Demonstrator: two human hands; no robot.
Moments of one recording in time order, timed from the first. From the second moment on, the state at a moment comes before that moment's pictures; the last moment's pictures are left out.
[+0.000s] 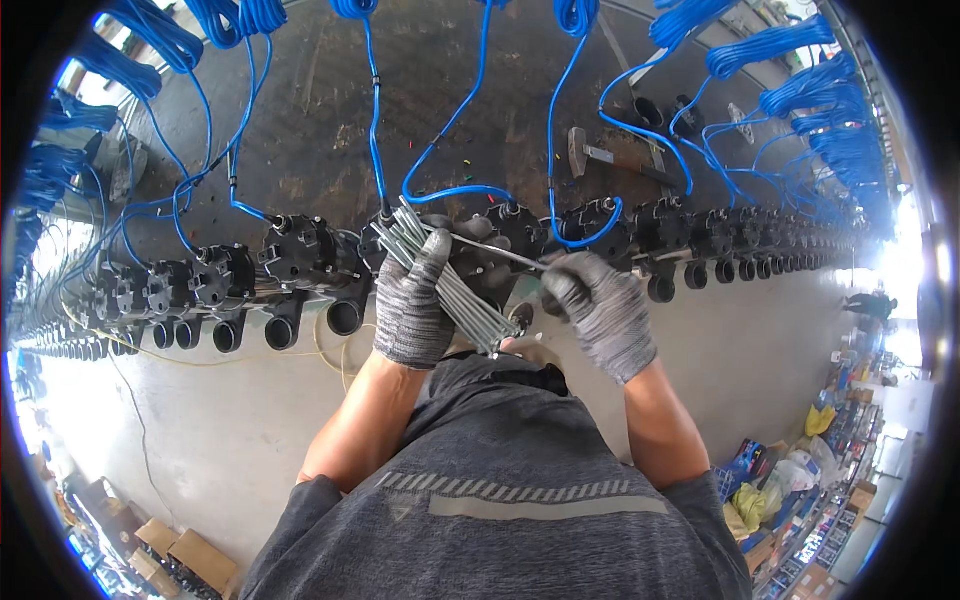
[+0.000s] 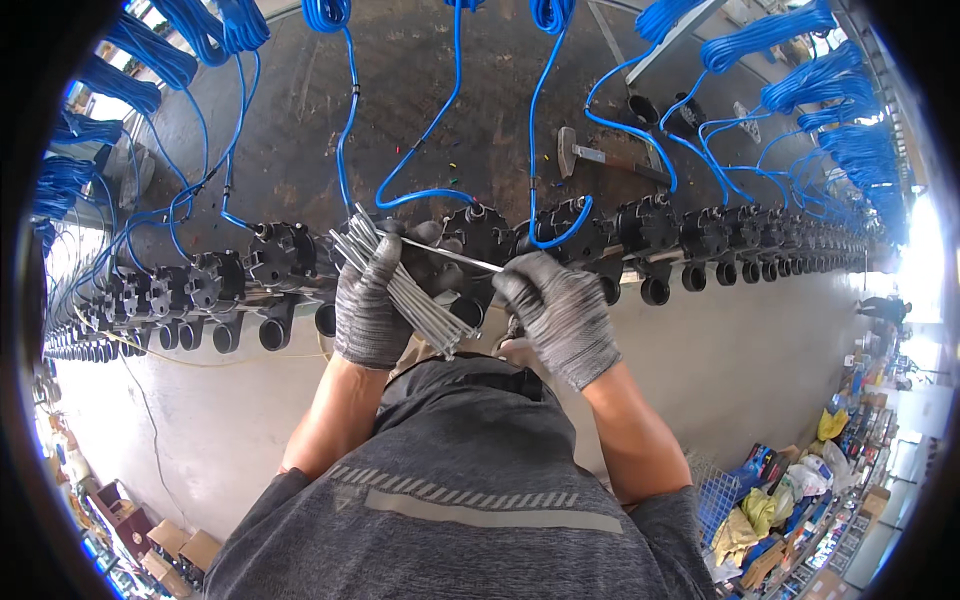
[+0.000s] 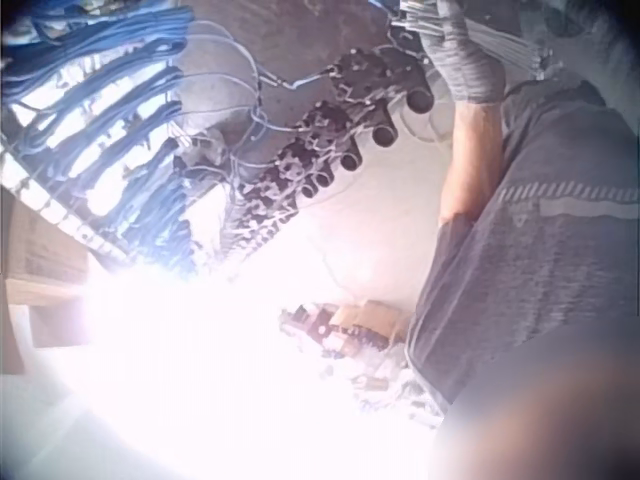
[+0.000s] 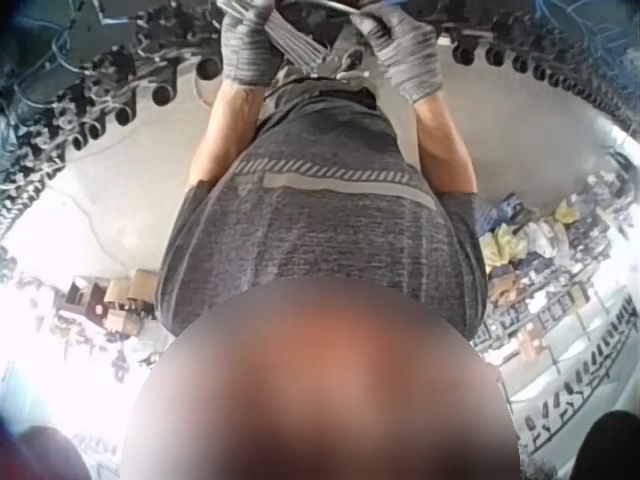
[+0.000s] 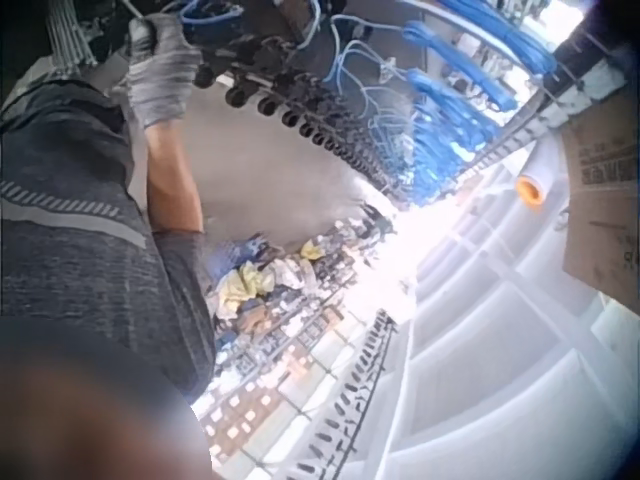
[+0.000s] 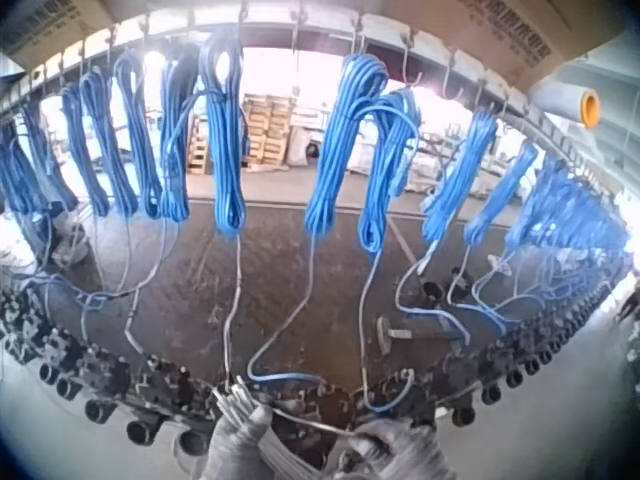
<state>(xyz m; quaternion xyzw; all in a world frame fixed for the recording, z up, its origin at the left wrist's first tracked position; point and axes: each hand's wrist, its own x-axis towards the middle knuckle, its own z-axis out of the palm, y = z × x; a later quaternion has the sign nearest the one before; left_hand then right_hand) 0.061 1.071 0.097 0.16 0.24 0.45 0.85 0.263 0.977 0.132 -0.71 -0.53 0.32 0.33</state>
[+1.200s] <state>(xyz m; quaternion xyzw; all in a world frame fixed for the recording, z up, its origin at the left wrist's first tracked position) 0.099 1.051 0.088 0.11 0.26 0.49 0.82 0.355 1.058 0.138 -0.69 -0.70 0.17 0.01</state>
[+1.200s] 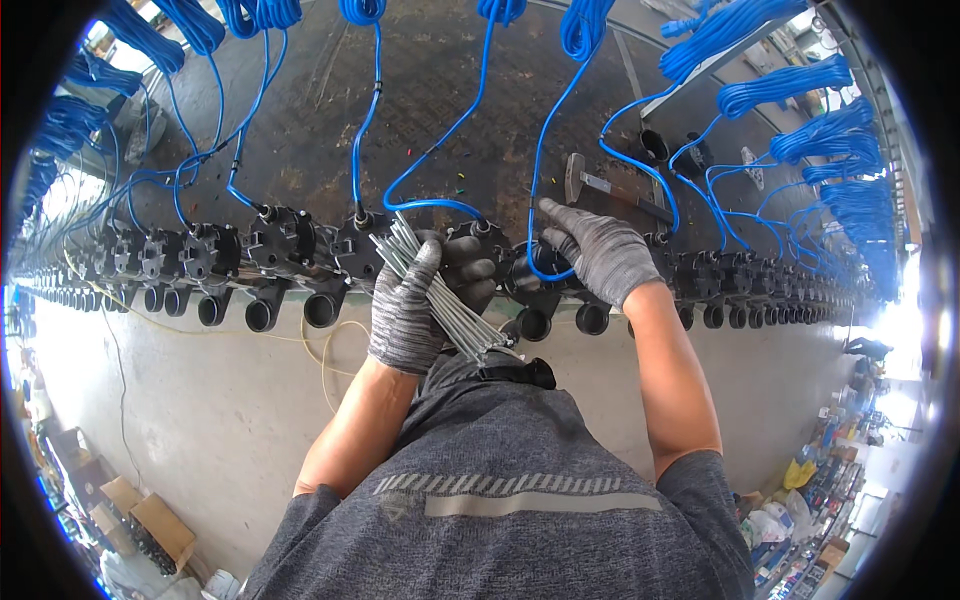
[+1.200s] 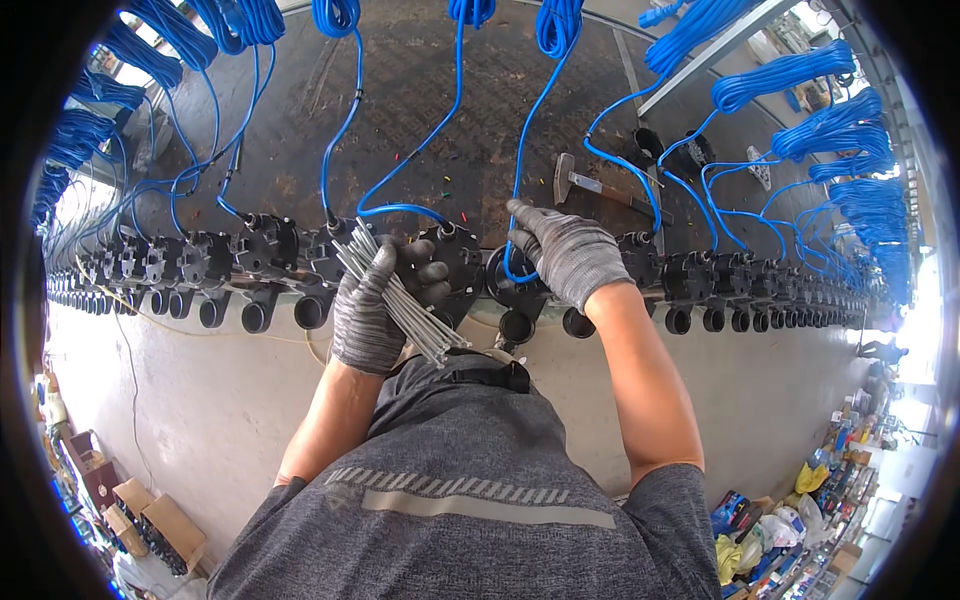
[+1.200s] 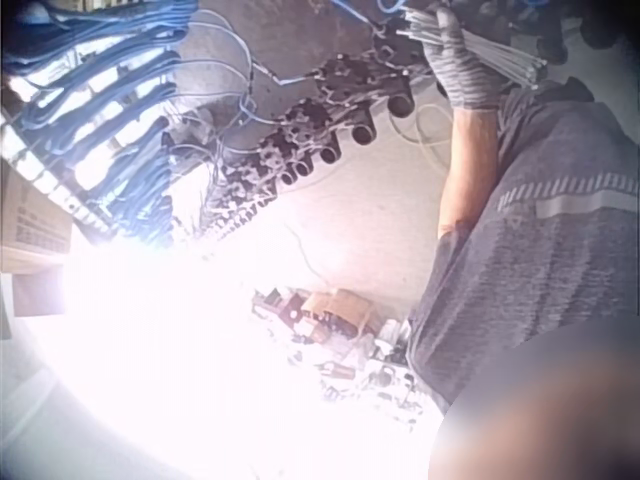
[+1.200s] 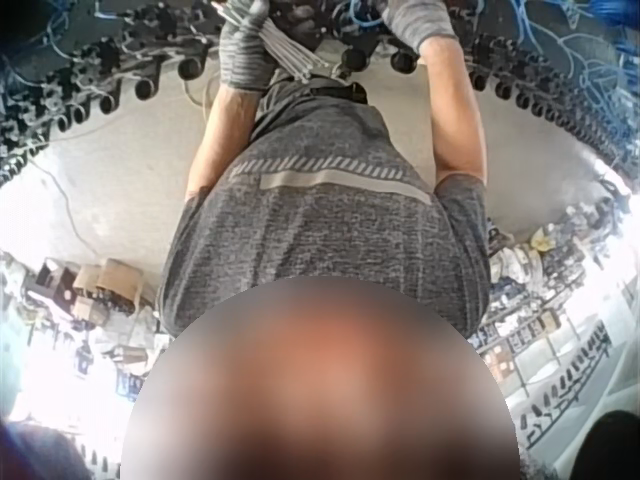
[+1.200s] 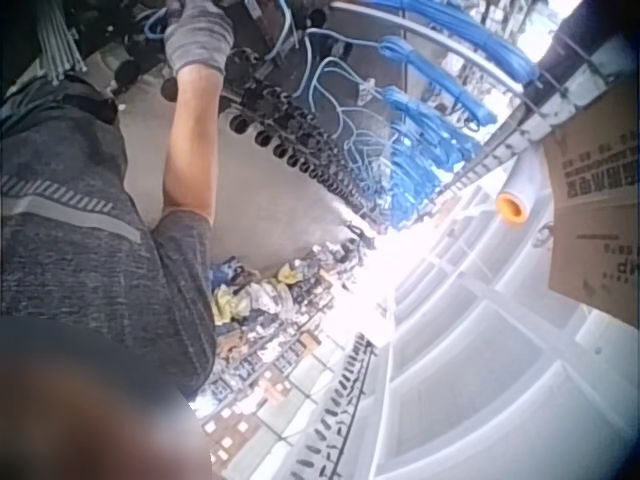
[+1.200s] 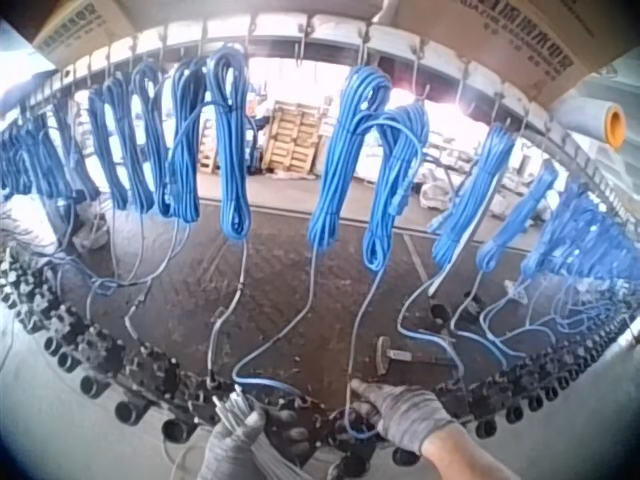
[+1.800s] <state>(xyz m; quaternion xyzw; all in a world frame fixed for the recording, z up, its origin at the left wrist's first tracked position) 0.095 1.068 0.090 0.09 0.22 0.46 0.86 0.262 0.956 0.131 -0.66 -0.53 0.42 0.33</state>
